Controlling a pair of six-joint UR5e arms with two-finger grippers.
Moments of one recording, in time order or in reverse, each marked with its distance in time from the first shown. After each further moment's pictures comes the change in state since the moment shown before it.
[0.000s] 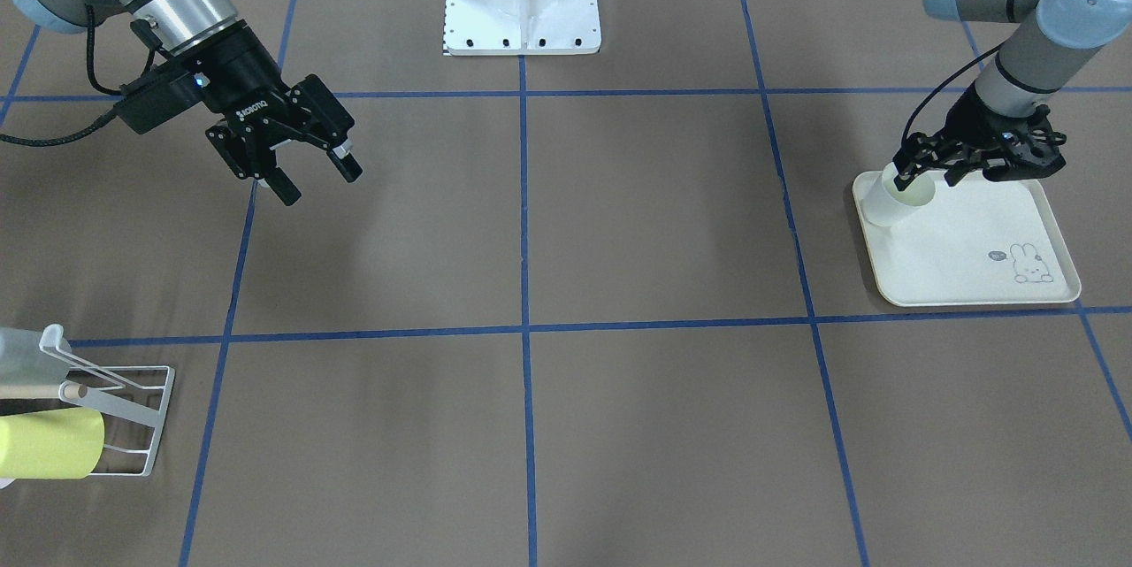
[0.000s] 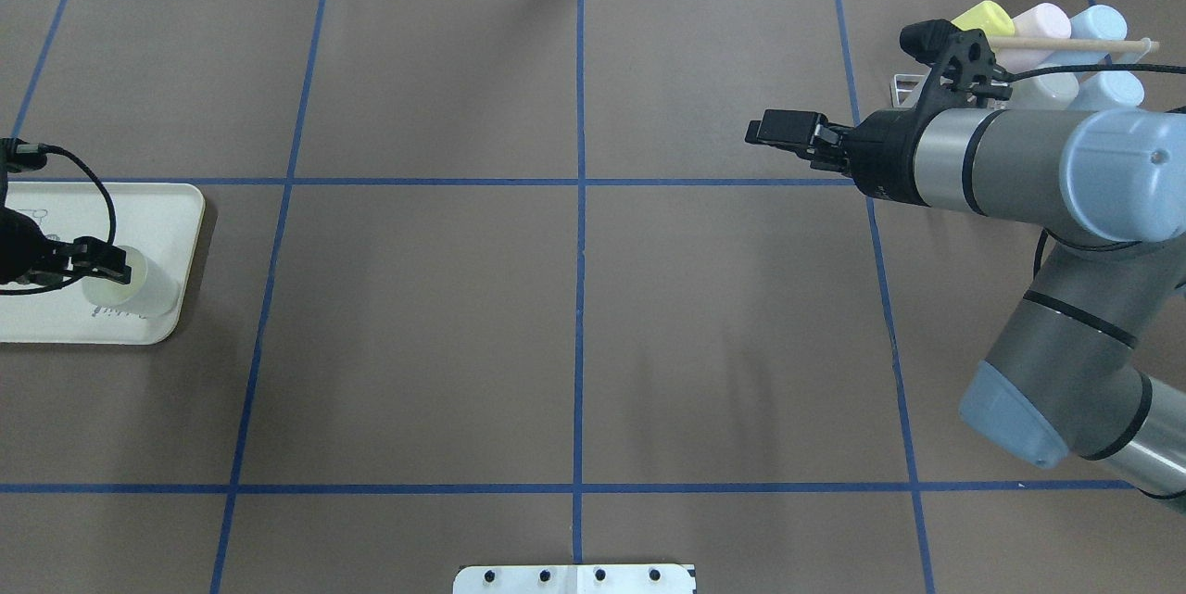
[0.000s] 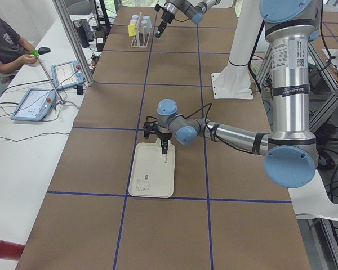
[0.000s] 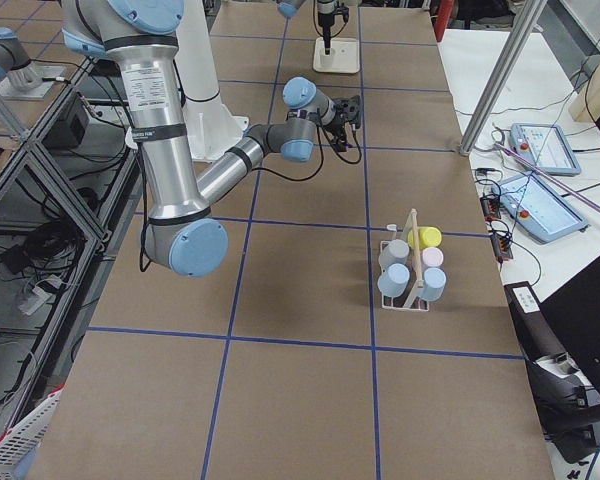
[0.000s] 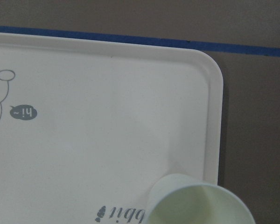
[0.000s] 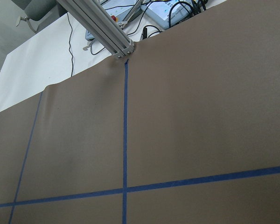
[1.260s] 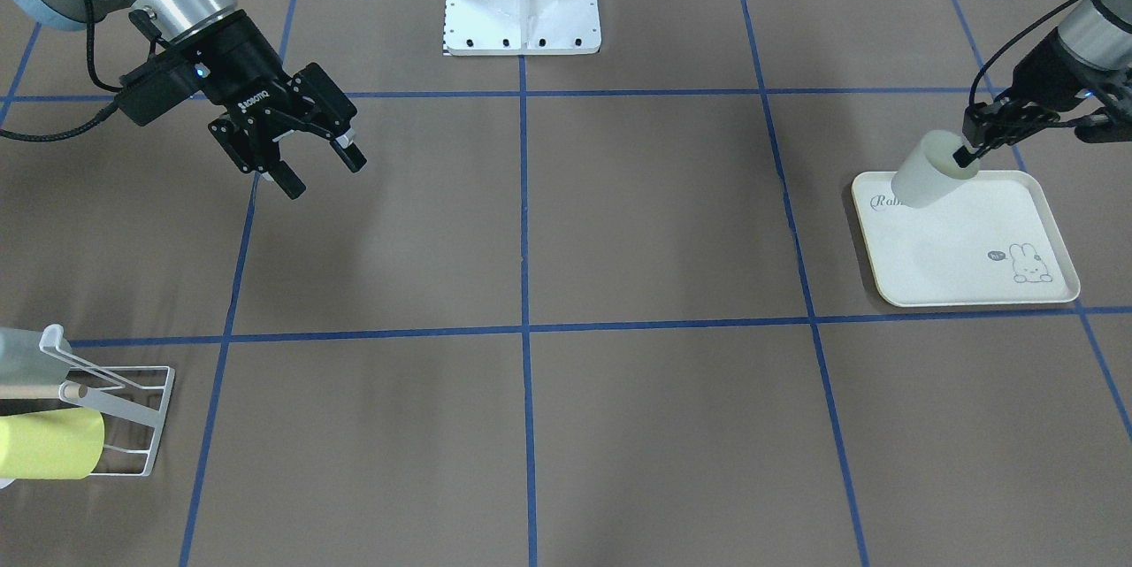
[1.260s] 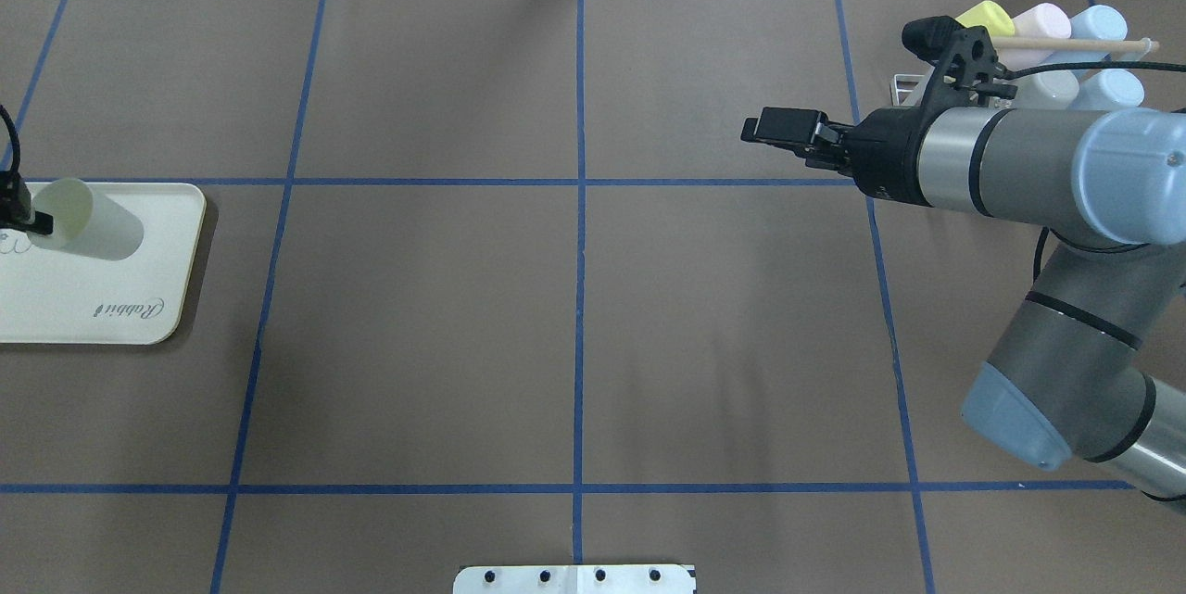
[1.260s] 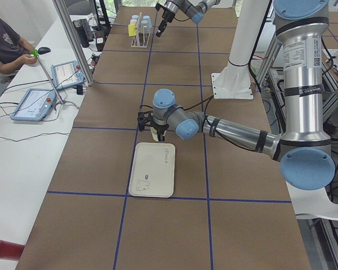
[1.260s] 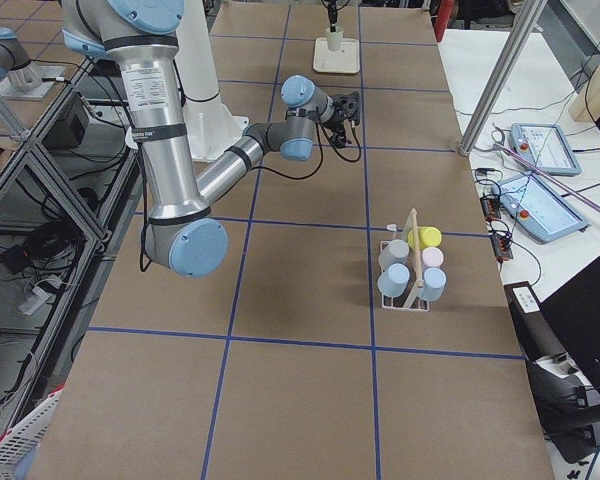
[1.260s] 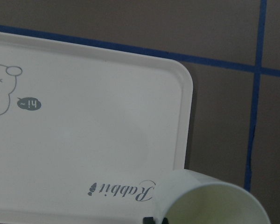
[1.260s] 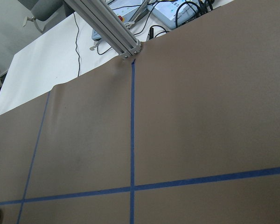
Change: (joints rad) left arm -0.232 -0.036 -0.104 0.076 -0.213 -0.008; right arm 0.000 0.000 0.010 0.040 0.008 0.016
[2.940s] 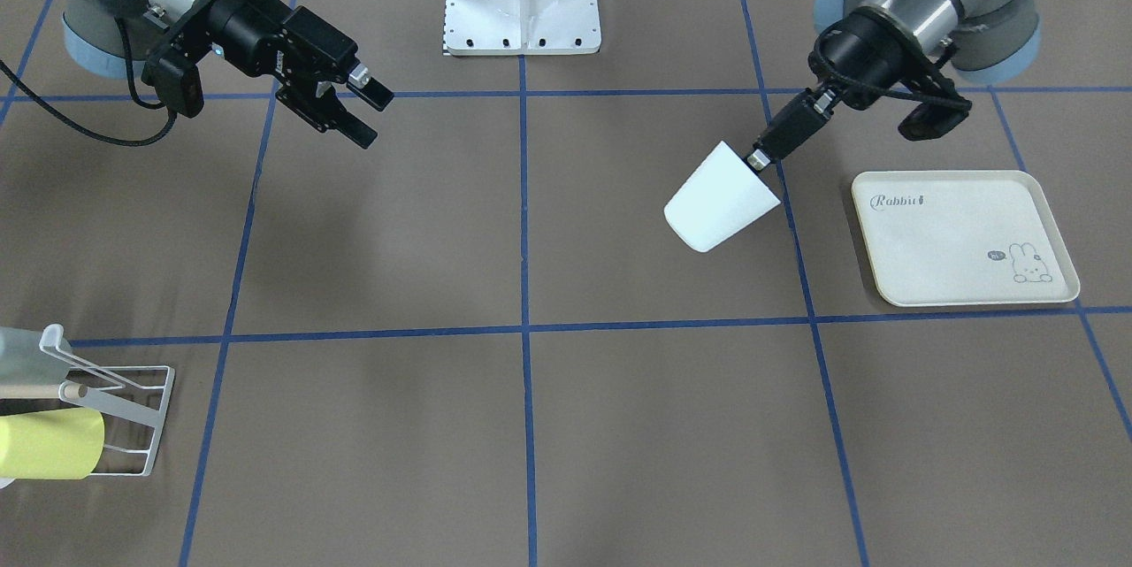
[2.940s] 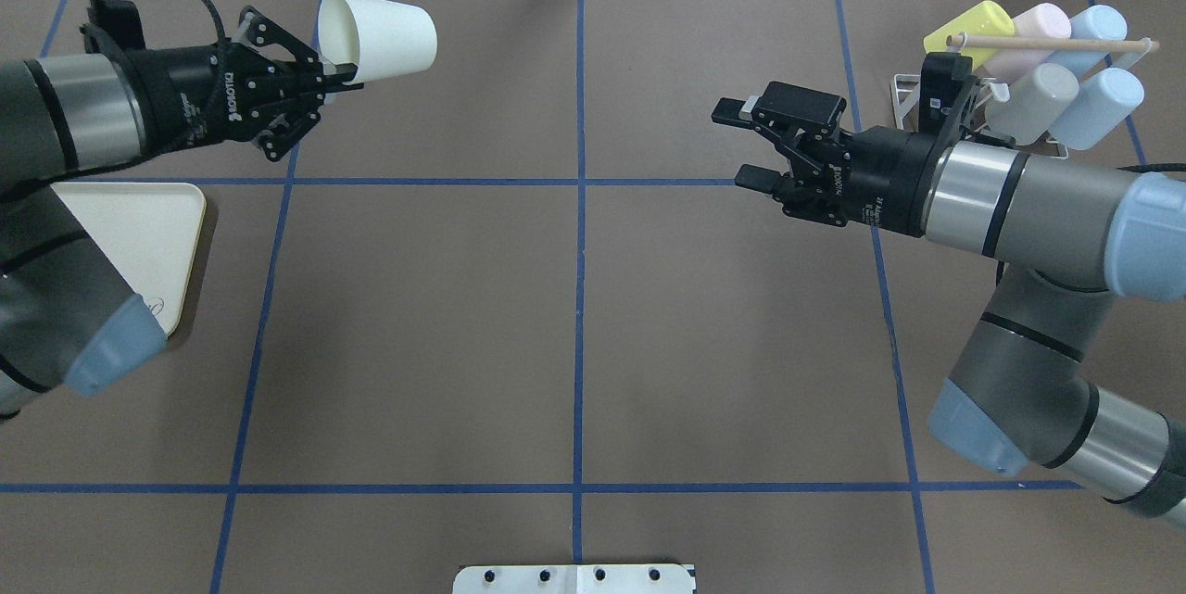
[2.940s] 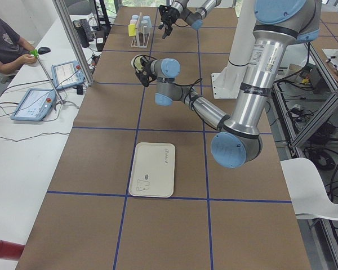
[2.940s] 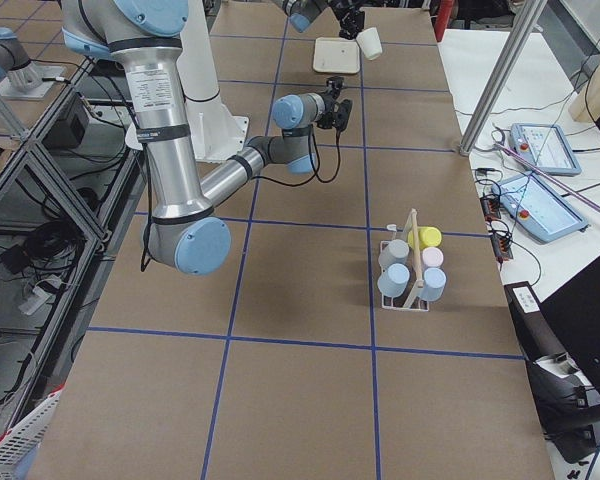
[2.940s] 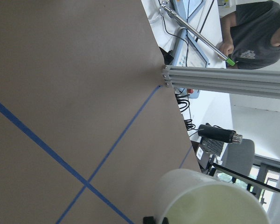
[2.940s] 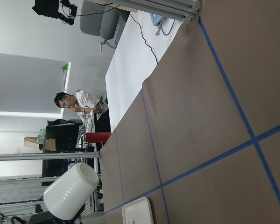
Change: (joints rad) left arm 0.377 -0.350 0.119 -0.827 0.570 -1.409; right arm -0.063 0.025 -0.115 0.519 -0.047 0.493
